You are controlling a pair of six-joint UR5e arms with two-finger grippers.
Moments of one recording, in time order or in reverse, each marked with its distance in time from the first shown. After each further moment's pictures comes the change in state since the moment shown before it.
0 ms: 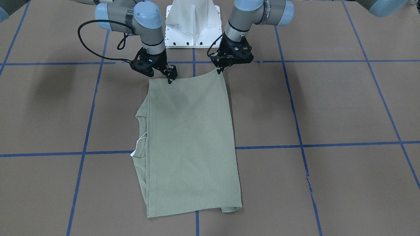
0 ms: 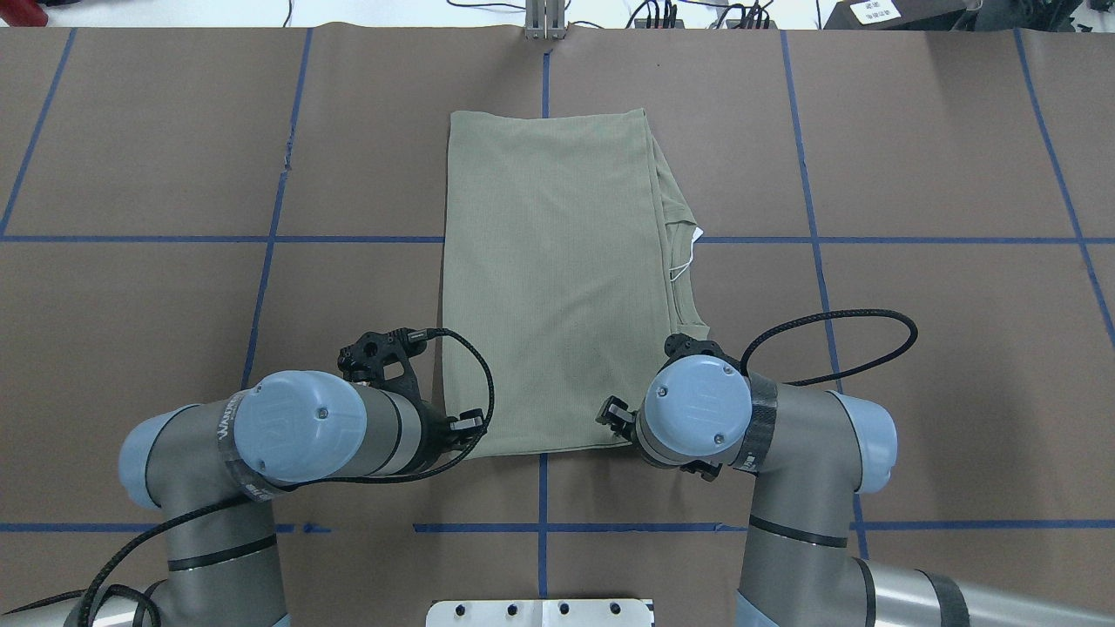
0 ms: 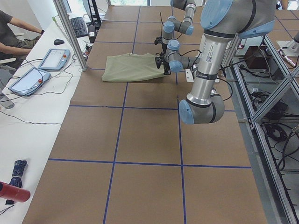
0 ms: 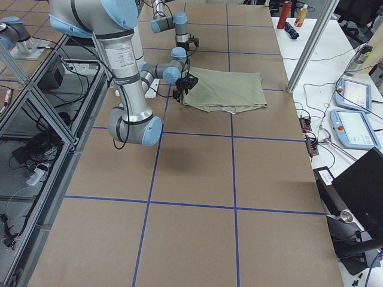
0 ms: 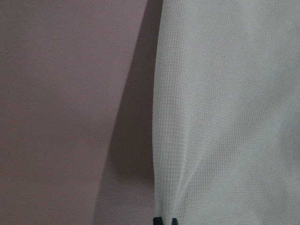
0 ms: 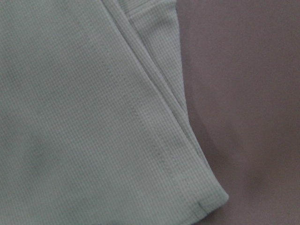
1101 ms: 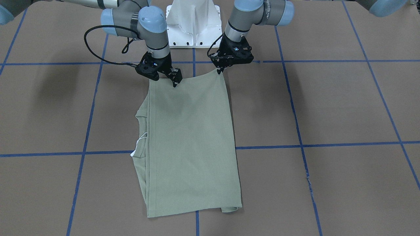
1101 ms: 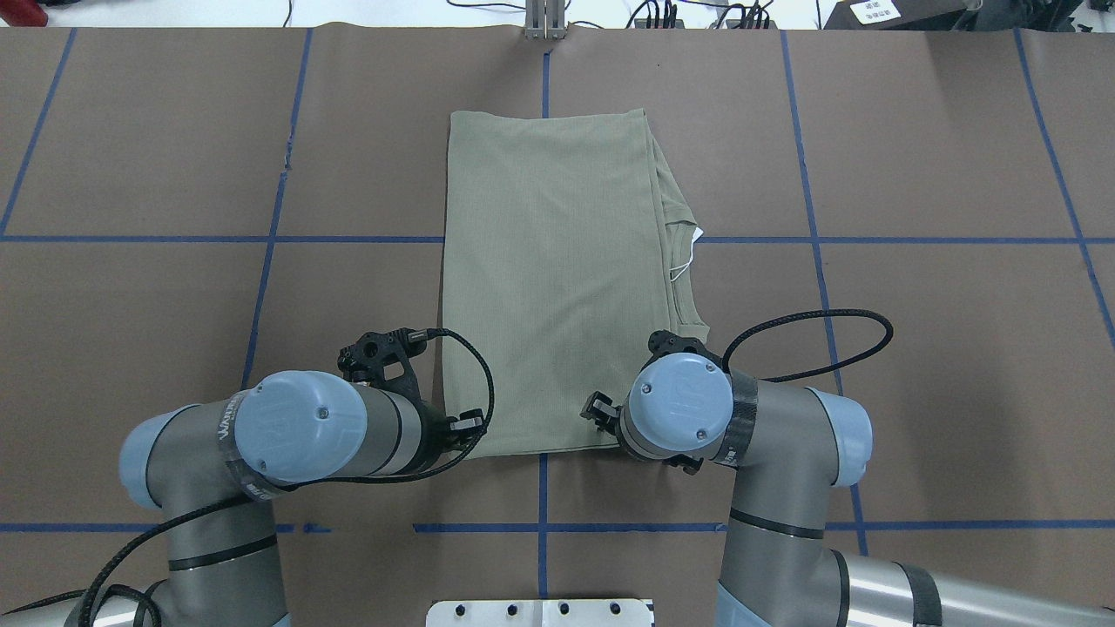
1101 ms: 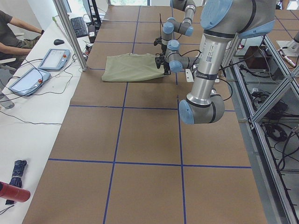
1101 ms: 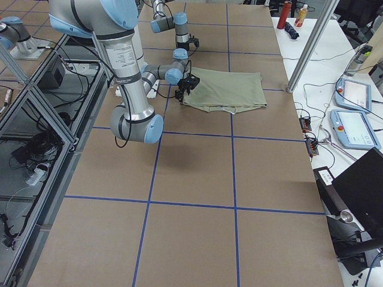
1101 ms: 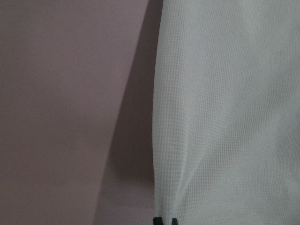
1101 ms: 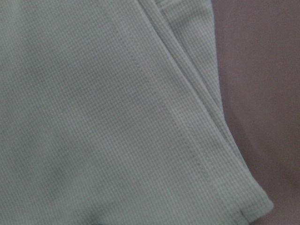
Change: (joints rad) left arm 0.000 0.000 0.002 0.000 0.000 0.000; right arm 0.003 0.030 -0.064 0.074 -0.004 0.000
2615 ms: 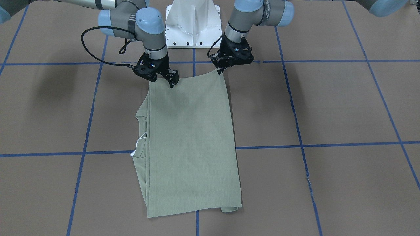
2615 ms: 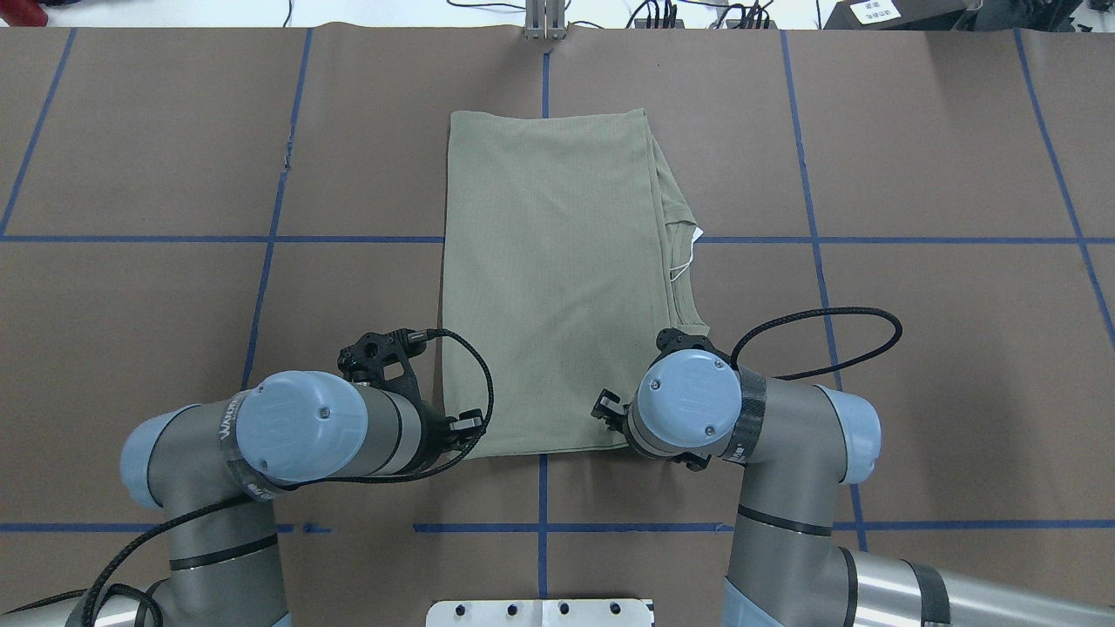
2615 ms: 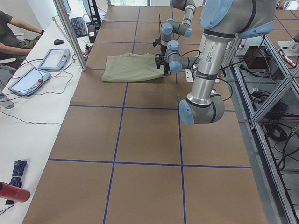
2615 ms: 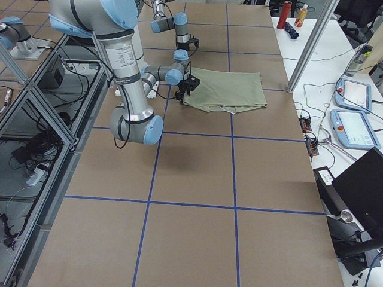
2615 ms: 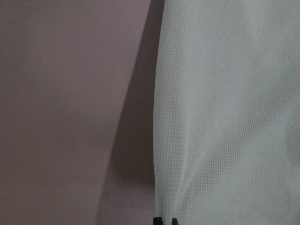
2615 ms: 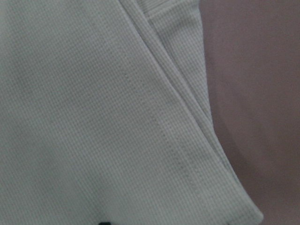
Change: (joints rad) left arm 0.000 0.000 0.004 -0.001 0.000 0.000; right arm 0.005 -0.014 0.015 -0.017 0.003 0.001
